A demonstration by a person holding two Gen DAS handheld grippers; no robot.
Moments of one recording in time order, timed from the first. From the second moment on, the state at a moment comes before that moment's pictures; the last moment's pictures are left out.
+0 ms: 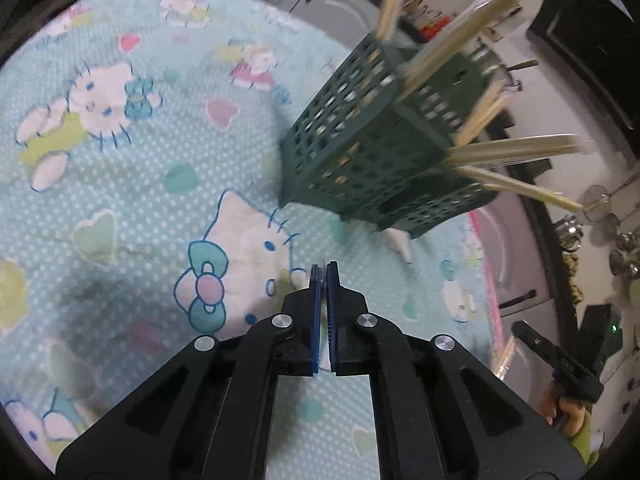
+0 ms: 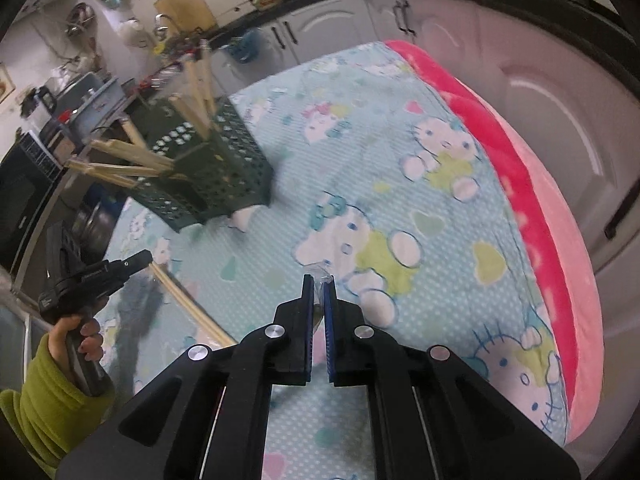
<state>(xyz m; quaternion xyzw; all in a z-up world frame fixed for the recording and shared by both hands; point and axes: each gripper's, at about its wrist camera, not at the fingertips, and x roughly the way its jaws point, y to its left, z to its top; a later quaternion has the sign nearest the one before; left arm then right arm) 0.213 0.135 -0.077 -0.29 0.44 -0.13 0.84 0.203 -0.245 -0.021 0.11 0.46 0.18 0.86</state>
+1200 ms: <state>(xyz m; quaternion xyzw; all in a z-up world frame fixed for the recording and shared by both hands) 0.176 0.069 0.099 -0.17 0.28 -0.27 0.91 0.203 -0.151 0.134 0.04 0.28 0.35 0.89</state>
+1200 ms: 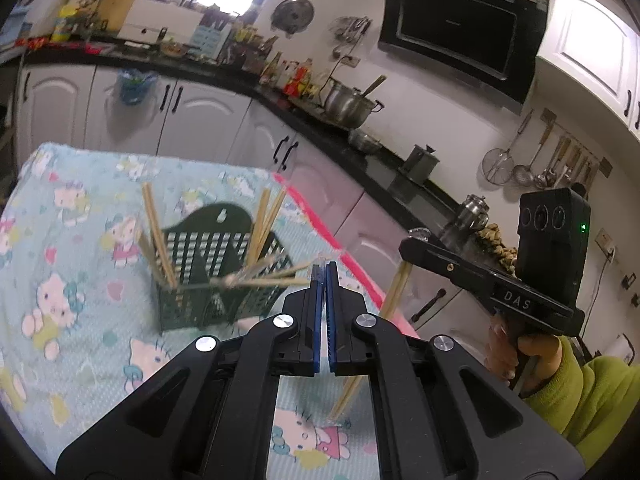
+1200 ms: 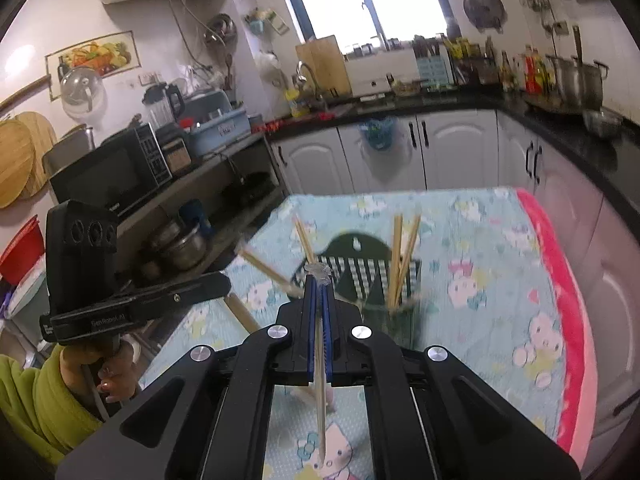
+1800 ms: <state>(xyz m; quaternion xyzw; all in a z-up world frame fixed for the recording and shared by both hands) 0.193 0.051 0.179 -0.13 0.20 -0.29 0.93 0.218 -0.160 0.212 0.04 0.18 0.34 0.92</state>
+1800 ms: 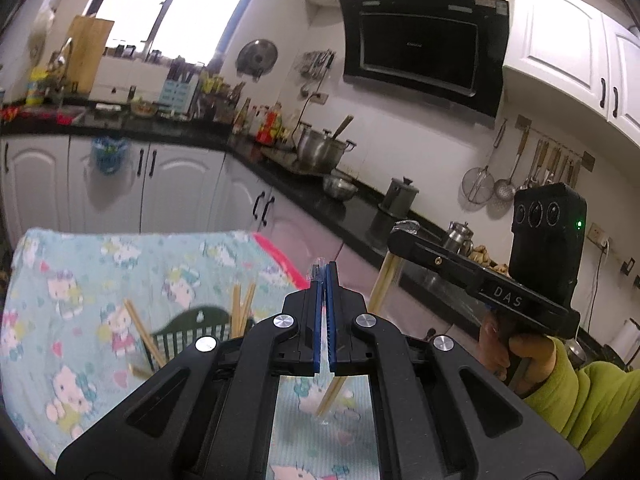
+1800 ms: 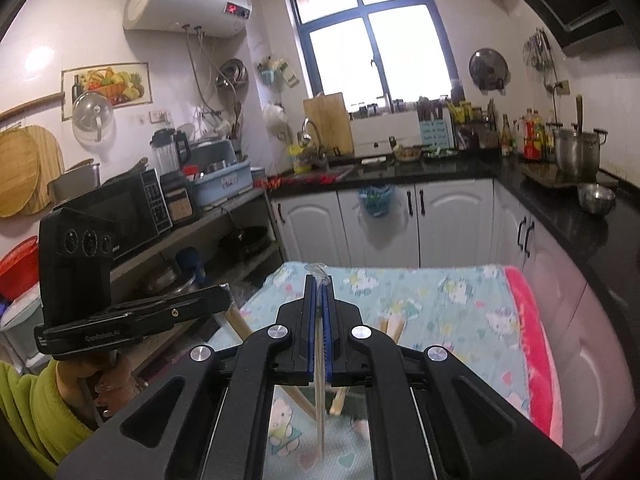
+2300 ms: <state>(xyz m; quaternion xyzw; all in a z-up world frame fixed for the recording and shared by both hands) 0.215 0.061 0.225 -0.12 0.15 -0.27 0.94 0.242 -0.163 0.262 0.04 0.12 0.33 0.94</state>
